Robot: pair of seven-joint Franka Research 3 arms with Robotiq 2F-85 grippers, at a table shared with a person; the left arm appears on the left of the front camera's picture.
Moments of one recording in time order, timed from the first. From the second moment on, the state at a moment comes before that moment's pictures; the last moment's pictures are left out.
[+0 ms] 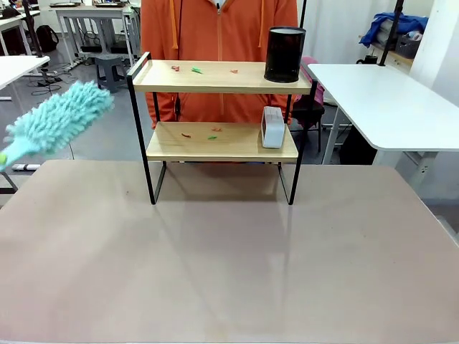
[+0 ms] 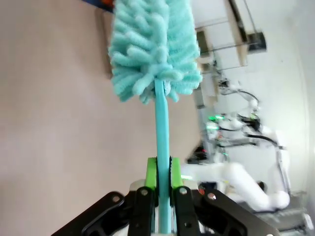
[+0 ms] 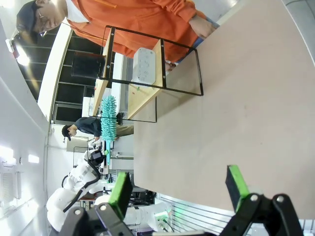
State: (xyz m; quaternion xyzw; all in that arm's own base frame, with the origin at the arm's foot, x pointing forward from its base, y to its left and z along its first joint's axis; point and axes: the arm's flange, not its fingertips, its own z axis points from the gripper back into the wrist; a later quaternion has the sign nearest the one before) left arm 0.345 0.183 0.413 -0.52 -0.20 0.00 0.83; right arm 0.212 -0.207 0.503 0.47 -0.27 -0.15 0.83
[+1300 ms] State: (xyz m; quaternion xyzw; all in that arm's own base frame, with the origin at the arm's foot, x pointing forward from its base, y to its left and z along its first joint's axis) left arm 0.326 0.184 0.398 -0.47 -0.22 0.00 0.86; right arm 0.212 -0.206 0.503 0.47 -0.28 -0.15 0.82
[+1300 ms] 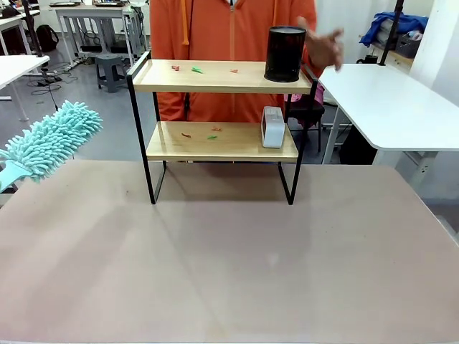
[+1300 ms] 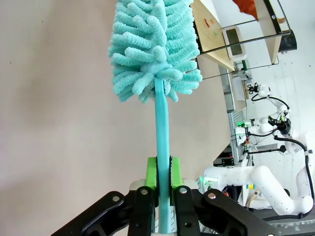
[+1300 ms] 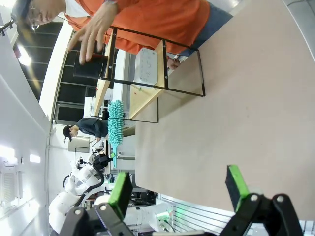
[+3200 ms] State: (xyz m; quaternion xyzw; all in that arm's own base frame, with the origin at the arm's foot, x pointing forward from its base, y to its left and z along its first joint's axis) left arm 0.345 0.097 0.681 -0.33 -0.28 -0.11 0.90; right arm 0.212 -0.206 0.503 0.47 -0.27 -0.15 0.82
